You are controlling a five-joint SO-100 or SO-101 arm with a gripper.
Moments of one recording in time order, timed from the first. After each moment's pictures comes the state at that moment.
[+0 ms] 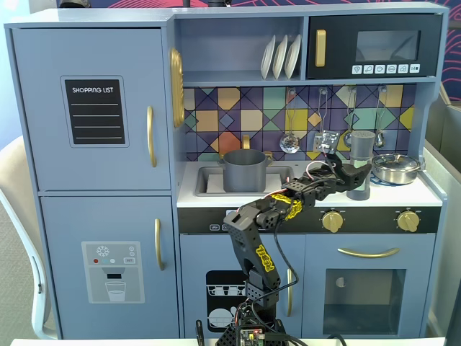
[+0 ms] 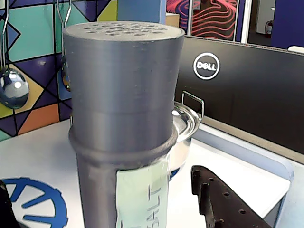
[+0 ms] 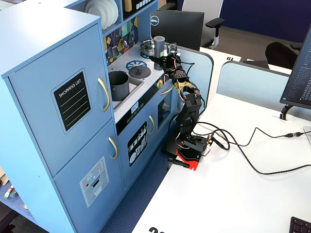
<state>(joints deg) 52.4 113.9 114.4 -3.3 -85.3</state>
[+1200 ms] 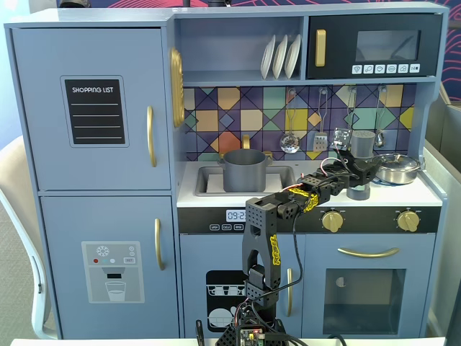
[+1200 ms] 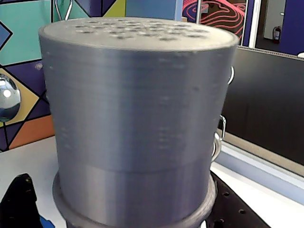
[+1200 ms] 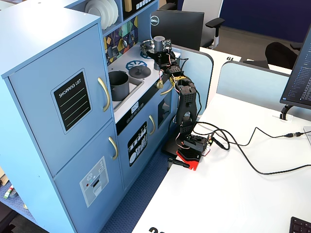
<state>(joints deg) 51.0 92.6 94.9 -6.1 -86.7</state>
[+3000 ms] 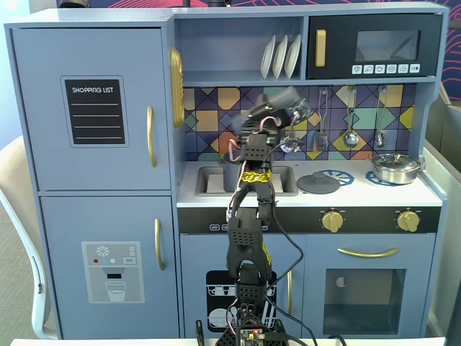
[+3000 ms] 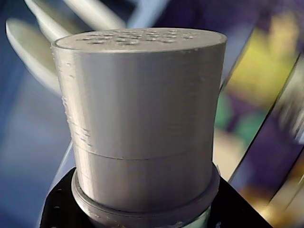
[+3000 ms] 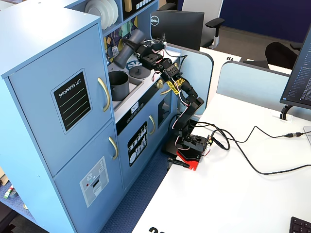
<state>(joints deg) 13.3 117.3 78.0 33.1 -15.7</state>
